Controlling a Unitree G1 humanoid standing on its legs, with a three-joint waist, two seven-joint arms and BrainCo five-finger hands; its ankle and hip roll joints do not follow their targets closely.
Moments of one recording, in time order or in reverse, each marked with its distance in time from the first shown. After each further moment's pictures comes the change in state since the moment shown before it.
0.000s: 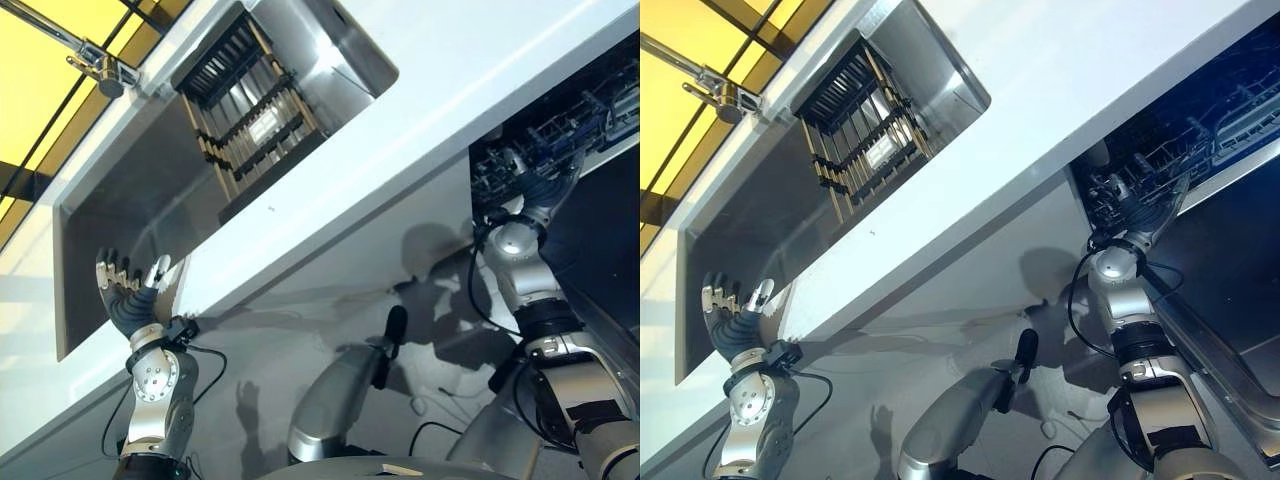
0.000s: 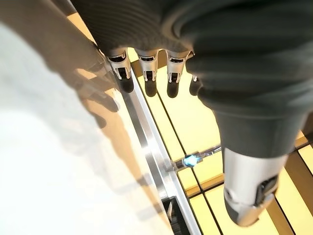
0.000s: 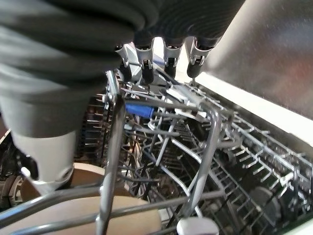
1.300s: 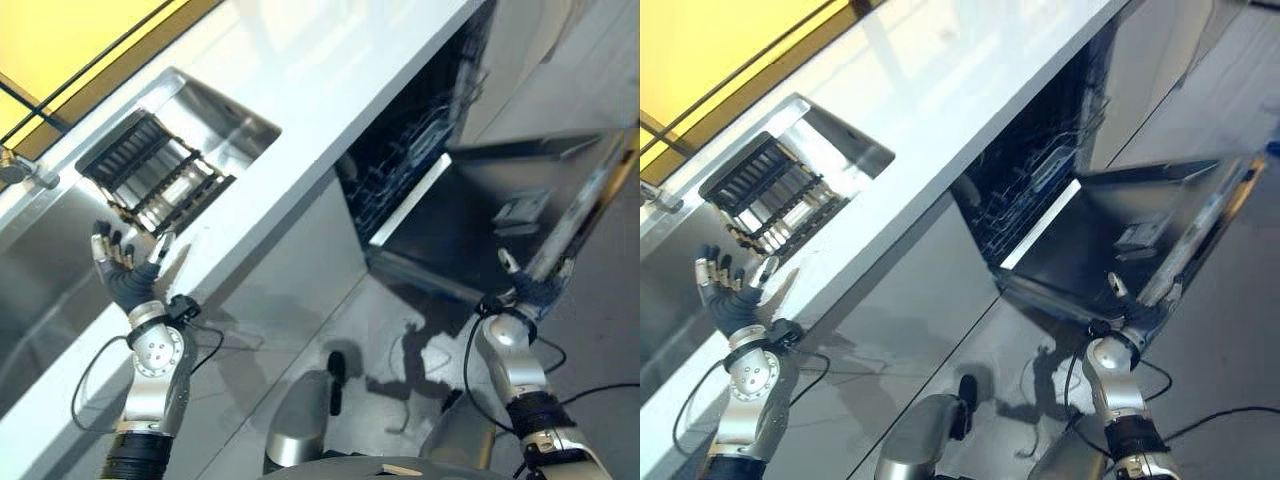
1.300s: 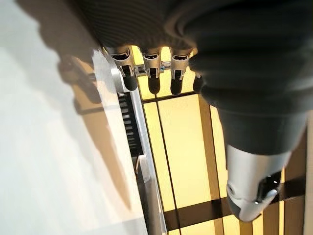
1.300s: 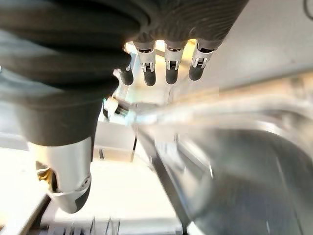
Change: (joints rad) left arm -0.079 0.032 0.034 0.018 0.120 0.101 0.054; right arm 0.444 0.136 -0.101 -0.122 0.055 -0.115 -0.030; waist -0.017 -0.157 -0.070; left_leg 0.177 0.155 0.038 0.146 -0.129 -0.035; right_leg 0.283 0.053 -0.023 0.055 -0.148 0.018
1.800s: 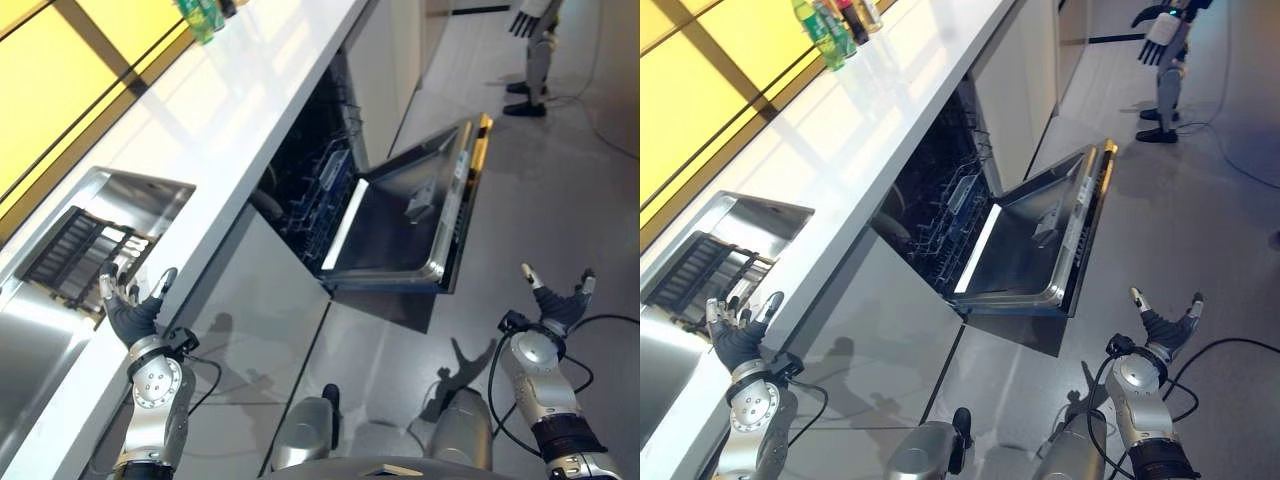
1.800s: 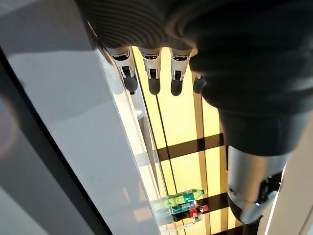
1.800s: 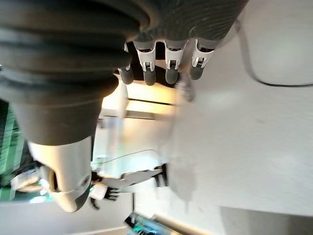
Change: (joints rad) left arm 0.098 -0.044 0.007 0.045 -0.005 0.001 -0.048; right arm 0.122 -0.073 -0.046 -0.070 0.164 0.056 0.151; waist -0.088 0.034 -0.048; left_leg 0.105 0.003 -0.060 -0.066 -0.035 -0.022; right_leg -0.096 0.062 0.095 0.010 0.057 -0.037
